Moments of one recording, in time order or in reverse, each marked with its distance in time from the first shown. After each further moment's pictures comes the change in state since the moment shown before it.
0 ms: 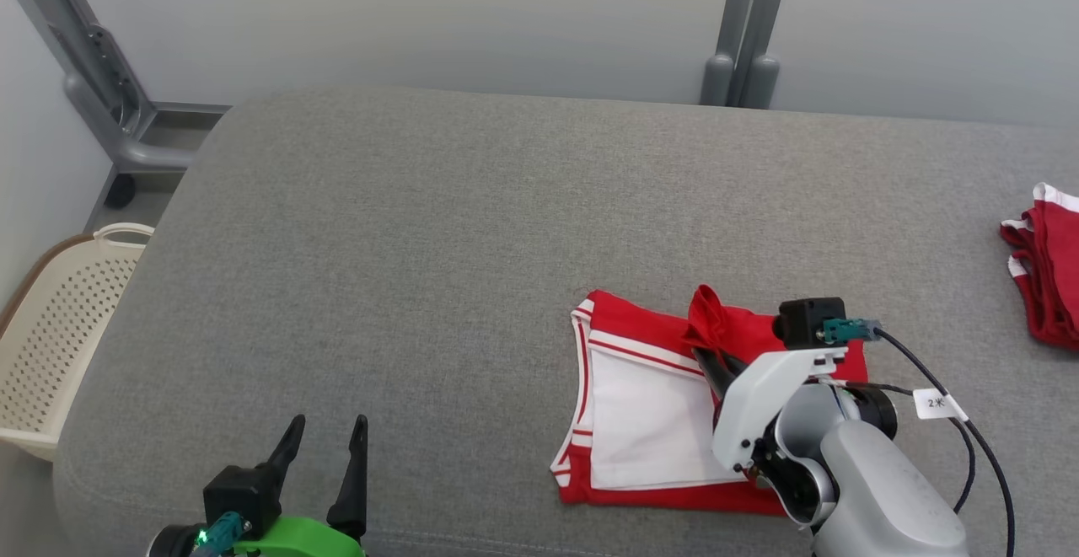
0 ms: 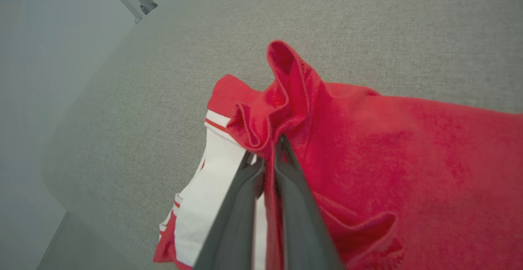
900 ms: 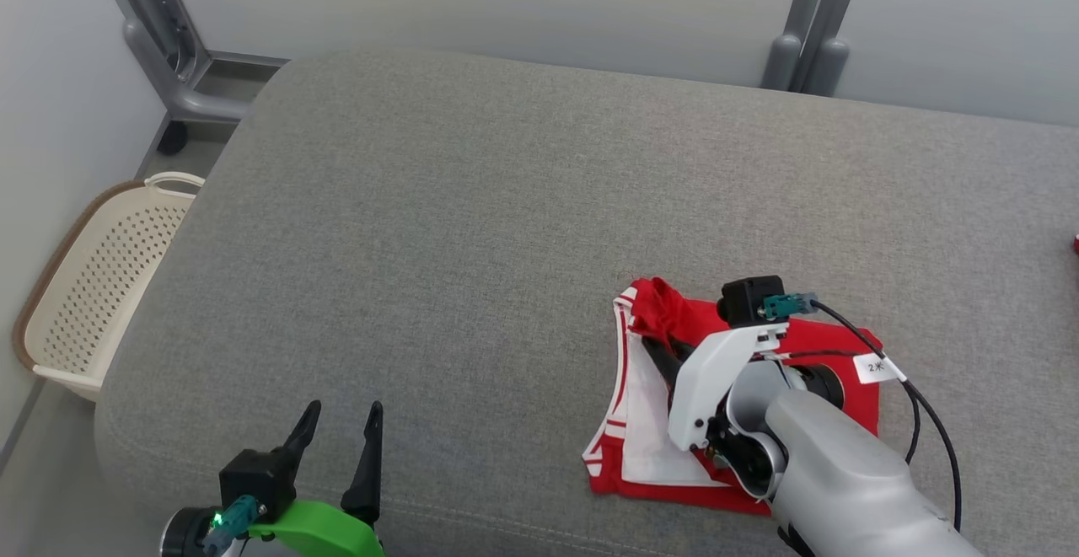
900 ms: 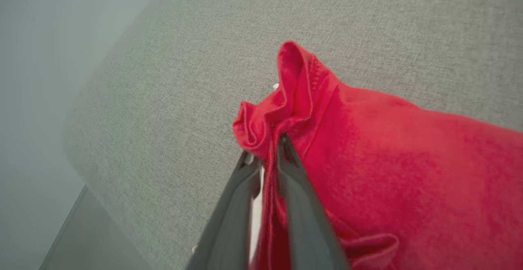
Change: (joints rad) left arm -0.042 -0.018 -0.024 0.029 0.002 -0.010 -0.002; right arm -0.245 -0.001 0.330 0.352 0.262 0.000 -0.151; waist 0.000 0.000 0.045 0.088
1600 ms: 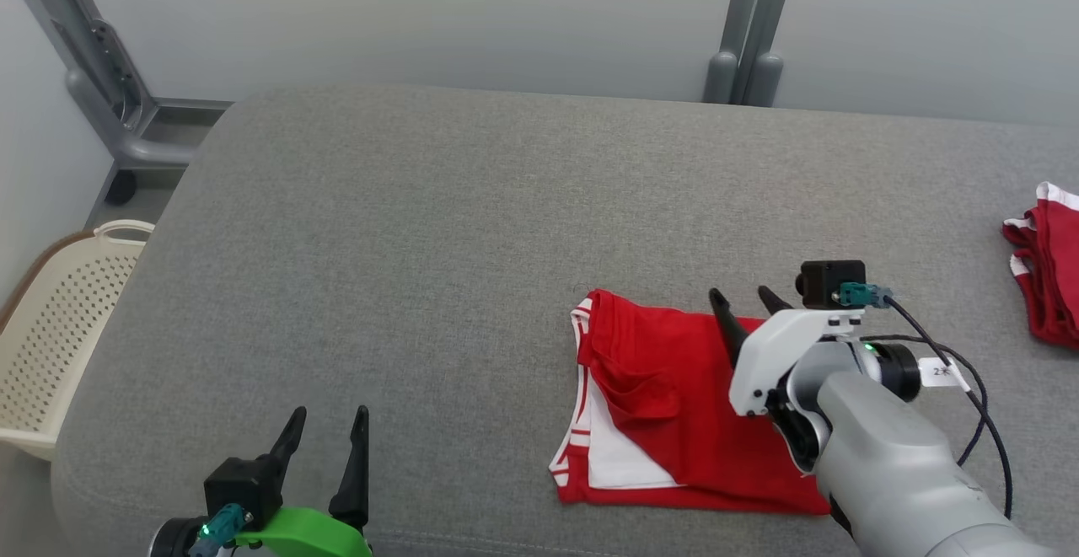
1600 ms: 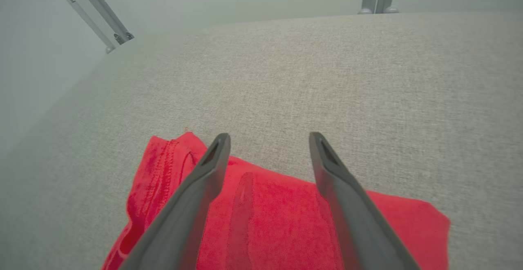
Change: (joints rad) left arm 0.016 0.004 0.021 -0.002 -0.013 0.010 -0.009; right arm -0.103 -0.002 -0.127 0.228 -0.115 0.000 -0.242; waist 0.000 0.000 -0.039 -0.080
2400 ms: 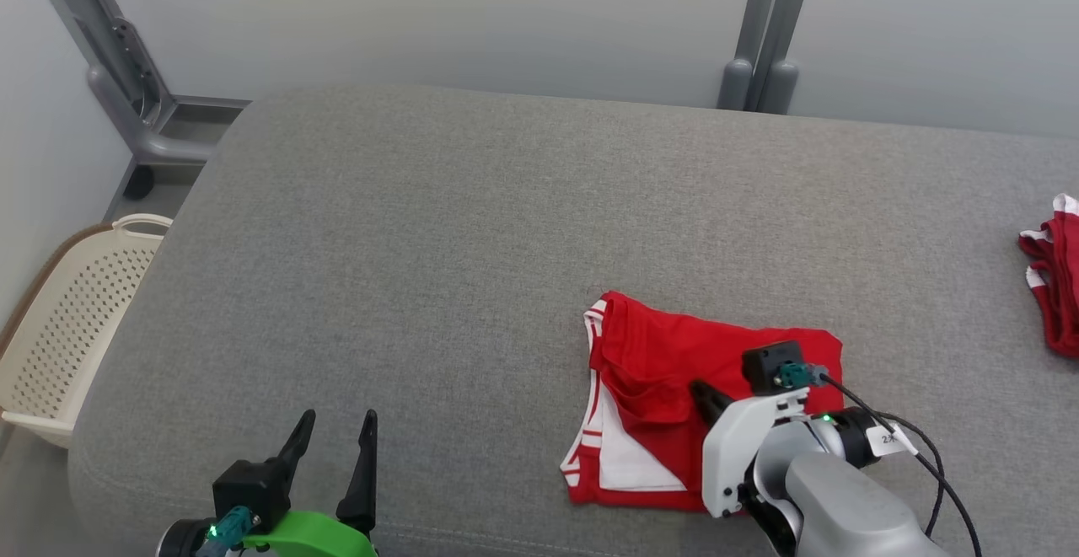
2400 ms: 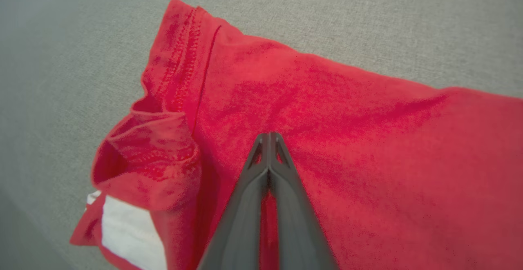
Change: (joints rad) left arm 0.003 0.002 -0.020 -0.005 -0.005 0.000 -0.001; right arm 0.158 0.001 0.080 -0.056 -0.136 0.000 0.039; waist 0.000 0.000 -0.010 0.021
